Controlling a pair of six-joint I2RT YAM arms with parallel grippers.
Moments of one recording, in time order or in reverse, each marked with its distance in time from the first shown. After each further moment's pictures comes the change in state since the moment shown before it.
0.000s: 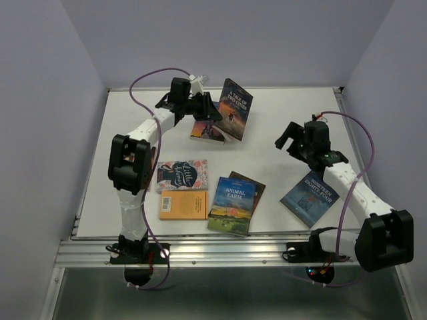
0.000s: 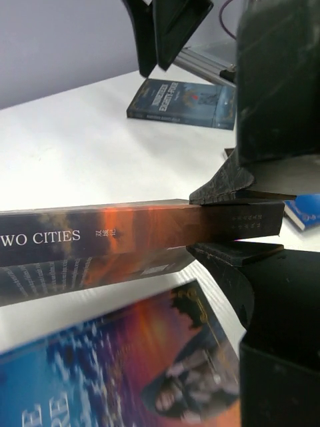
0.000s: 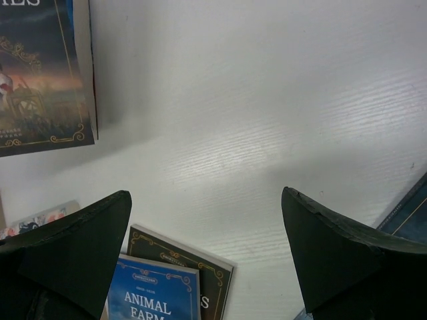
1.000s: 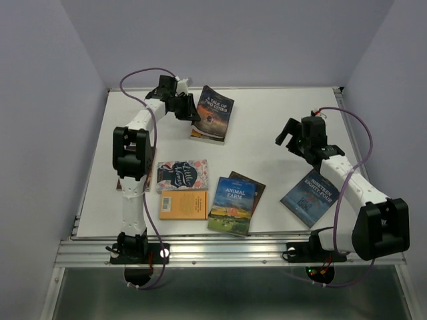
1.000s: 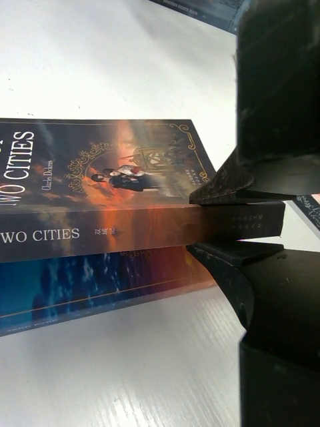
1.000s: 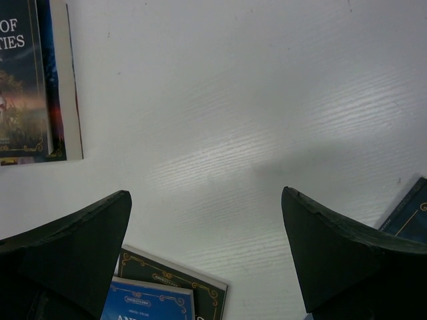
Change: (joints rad) left arm 0.167 0.247 0.290 -0.345 -0.121 0.245; right arm 0.000 0.094 0.066 -0.001 0.060 -0.014
